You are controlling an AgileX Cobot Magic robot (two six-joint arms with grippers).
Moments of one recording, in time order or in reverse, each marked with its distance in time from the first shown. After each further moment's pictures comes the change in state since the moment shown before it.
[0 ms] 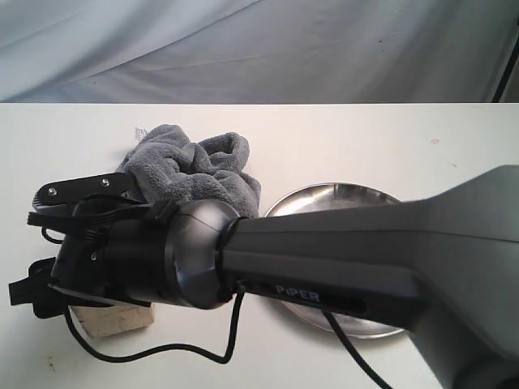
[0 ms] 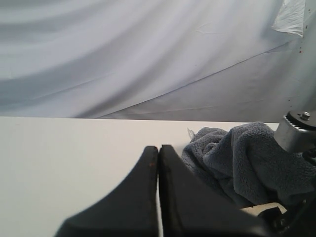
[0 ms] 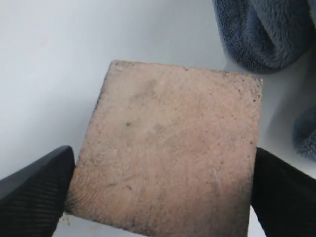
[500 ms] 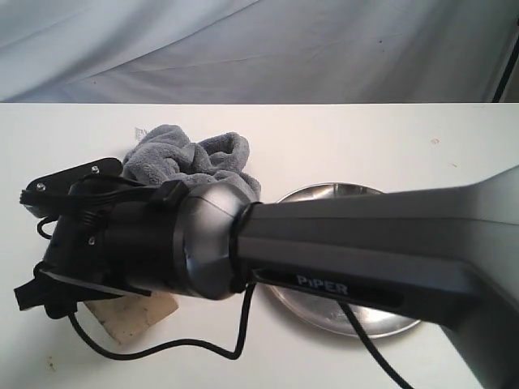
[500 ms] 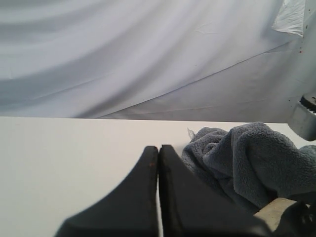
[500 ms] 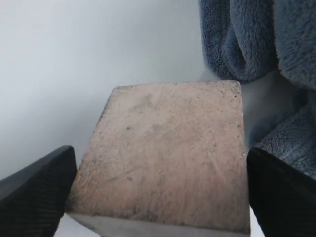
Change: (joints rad) left arm 0.000 0.000 0.000 0.000 0.000 0.000; right arm 0.004 -0.051 0.000 0.000 0.099 -0.181
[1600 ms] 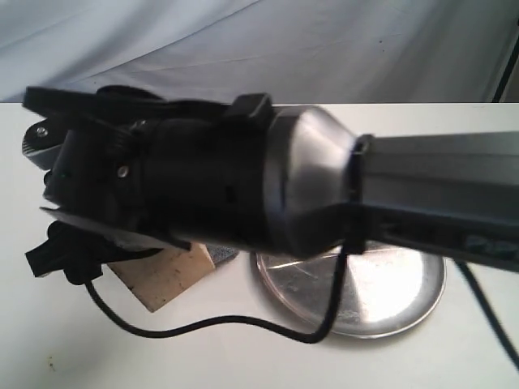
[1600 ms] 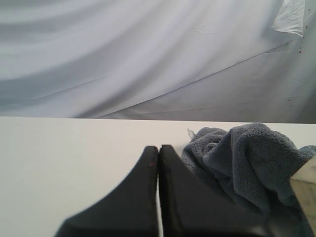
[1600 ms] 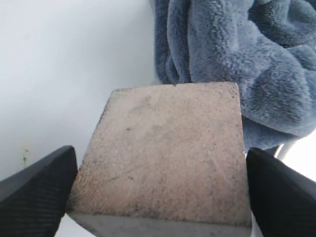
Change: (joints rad) left arm 0.000 0.000 0.000 0.000 0.000 0.000; right arm 0.000 -0.217 0.060 -0.031 0.170 -0.086
